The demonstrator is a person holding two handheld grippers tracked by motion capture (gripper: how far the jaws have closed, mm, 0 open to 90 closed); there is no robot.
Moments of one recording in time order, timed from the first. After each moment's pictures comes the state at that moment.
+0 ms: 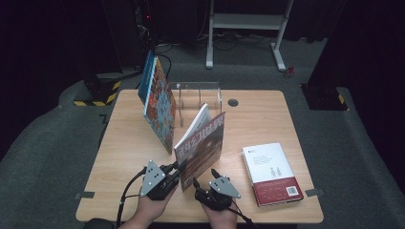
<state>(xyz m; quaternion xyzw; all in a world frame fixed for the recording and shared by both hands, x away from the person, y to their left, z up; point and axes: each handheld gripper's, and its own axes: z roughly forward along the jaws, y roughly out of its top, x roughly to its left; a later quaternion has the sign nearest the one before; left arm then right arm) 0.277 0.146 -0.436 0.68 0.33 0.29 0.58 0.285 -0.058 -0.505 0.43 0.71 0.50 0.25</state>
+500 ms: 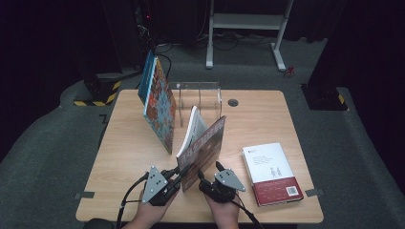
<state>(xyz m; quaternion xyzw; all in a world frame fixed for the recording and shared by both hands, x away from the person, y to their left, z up) 0.269 0.143 -0.440 0.69 0.32 0.29 0.58 0.303 -0.067 -0.494 0.45 0.68 0.51 0.27</state>
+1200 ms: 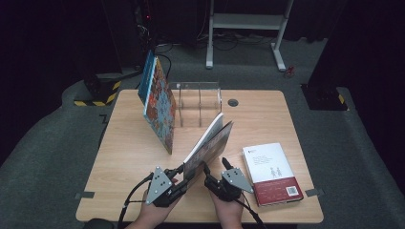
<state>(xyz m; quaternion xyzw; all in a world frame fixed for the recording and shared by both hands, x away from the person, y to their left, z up) 0.270 0.130 -0.431 0.70 0.31 0.27 0.59 0.301 -0.079 -0.481 0.46 0.65 0.53 0.30</state>
